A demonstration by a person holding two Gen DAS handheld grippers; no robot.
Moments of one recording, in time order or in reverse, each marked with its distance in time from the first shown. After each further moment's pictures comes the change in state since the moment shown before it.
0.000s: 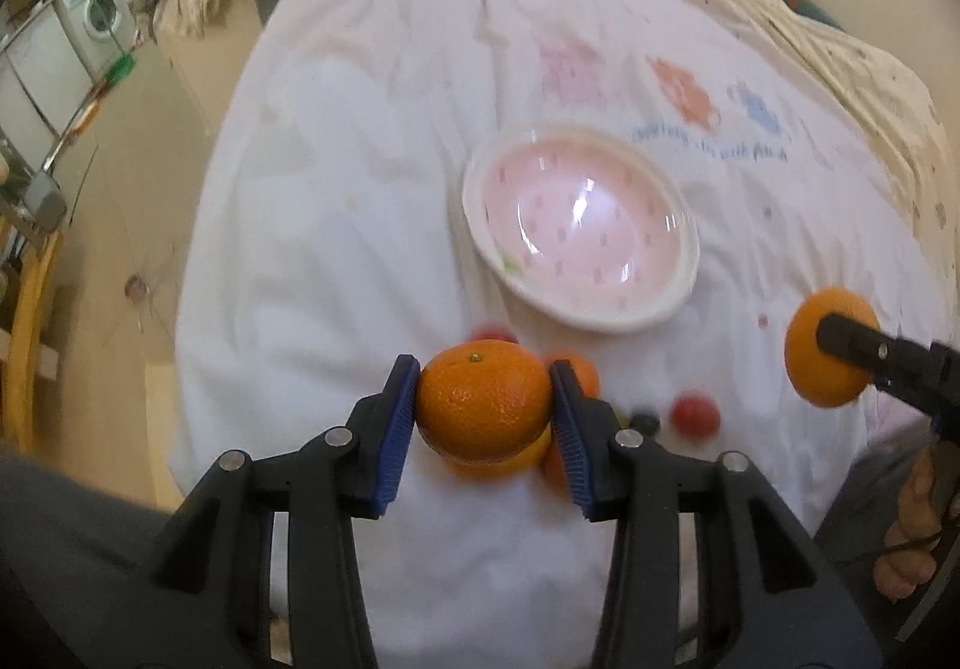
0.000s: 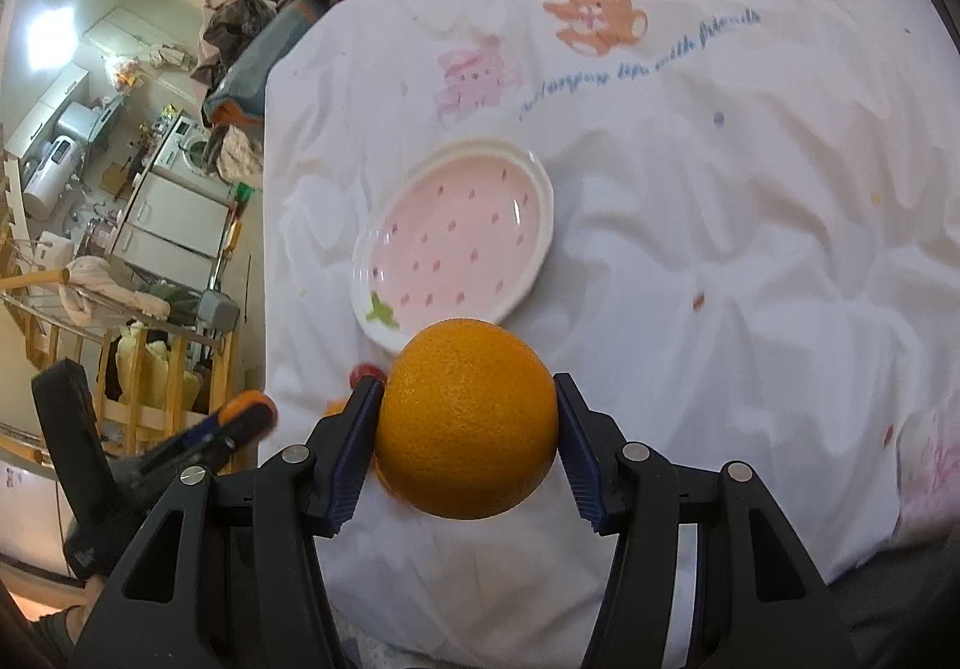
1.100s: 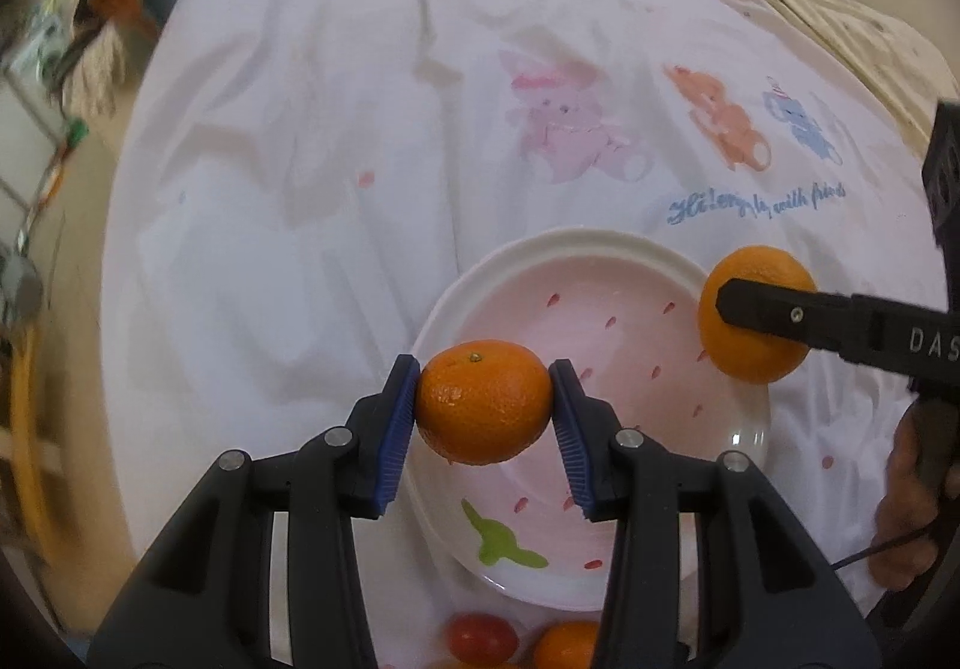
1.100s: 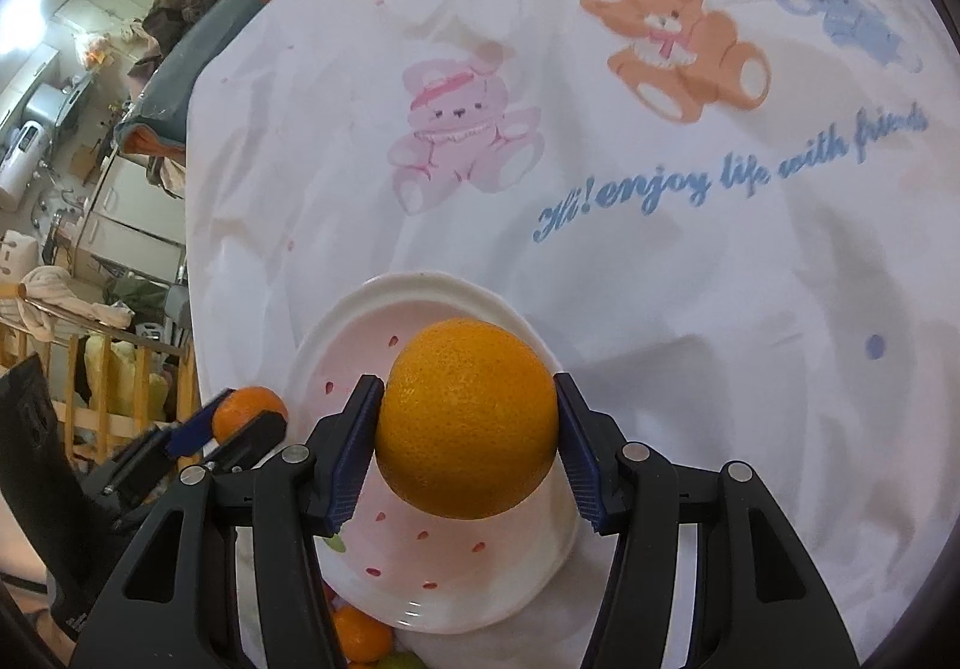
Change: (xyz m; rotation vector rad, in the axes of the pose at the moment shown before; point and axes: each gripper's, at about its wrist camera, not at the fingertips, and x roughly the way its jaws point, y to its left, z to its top) left arm 0.123 -0.025 0.109 0.103 0.036 -0.008; right arm 0.138 -0.008 0.134 -0.024 0.098 -0.040
